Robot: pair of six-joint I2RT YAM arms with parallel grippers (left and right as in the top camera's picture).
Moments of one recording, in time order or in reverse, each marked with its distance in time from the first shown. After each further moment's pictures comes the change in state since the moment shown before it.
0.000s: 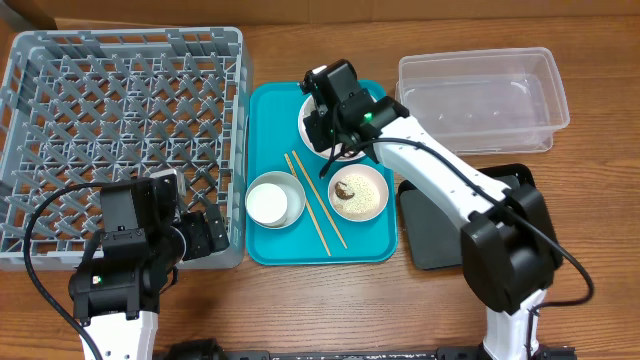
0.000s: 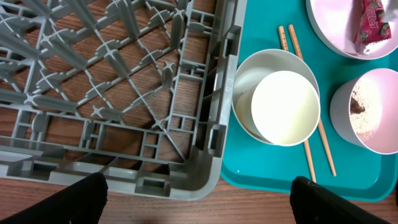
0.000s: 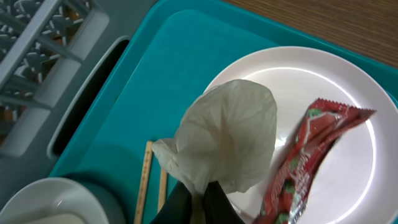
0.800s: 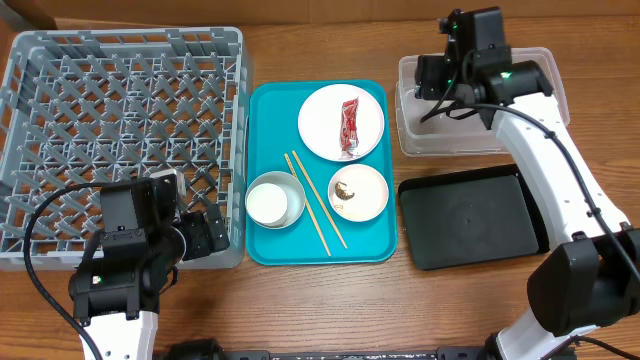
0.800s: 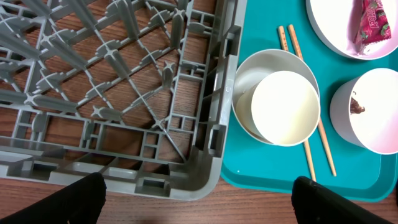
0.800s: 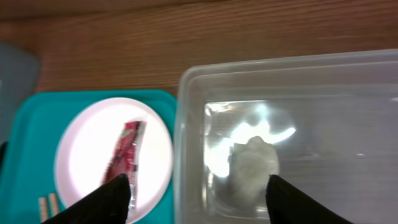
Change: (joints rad) left arm 0.000 0.000 0.000 0.000 0.000 0.000; right arm -0.402 -0.214 -0.008 -0.137 0.008 0.079
